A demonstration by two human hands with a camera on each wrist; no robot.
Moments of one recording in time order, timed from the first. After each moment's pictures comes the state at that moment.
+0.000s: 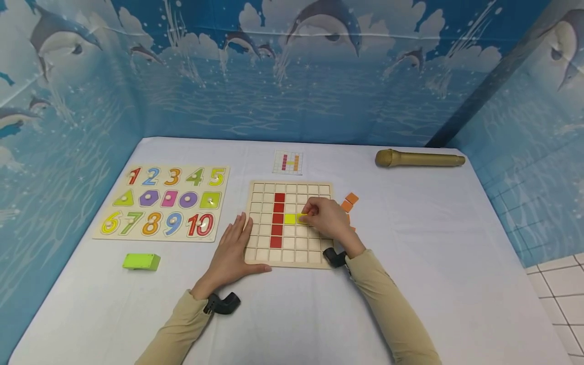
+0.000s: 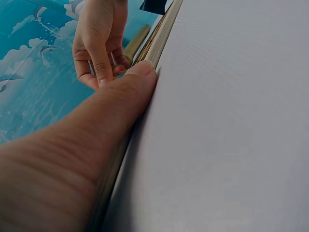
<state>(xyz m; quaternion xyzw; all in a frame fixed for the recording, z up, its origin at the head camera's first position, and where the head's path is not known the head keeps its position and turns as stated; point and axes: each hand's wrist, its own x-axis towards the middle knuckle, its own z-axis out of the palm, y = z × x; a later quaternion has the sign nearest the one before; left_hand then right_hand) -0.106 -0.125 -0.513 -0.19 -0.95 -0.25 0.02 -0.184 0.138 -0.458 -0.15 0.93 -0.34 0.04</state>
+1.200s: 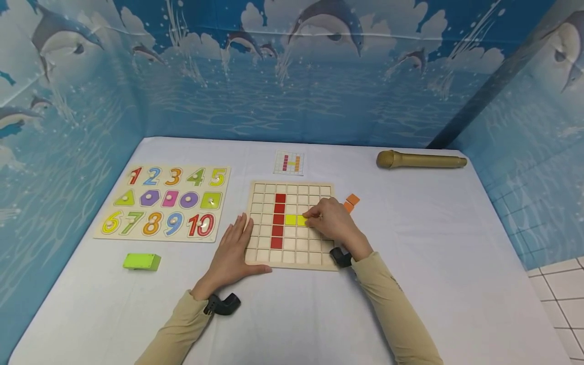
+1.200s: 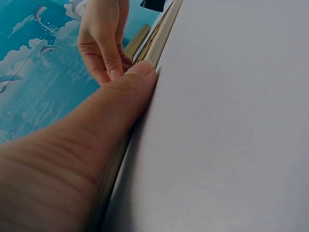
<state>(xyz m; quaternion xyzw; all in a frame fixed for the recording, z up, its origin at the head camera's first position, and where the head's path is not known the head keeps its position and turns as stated) -0.106 -0.126 -0.512 -0.19 -0.95 -0.24 0.02 -0.183 0.148 -0.455 -0.21 0.94 -0.28 0.06</state>
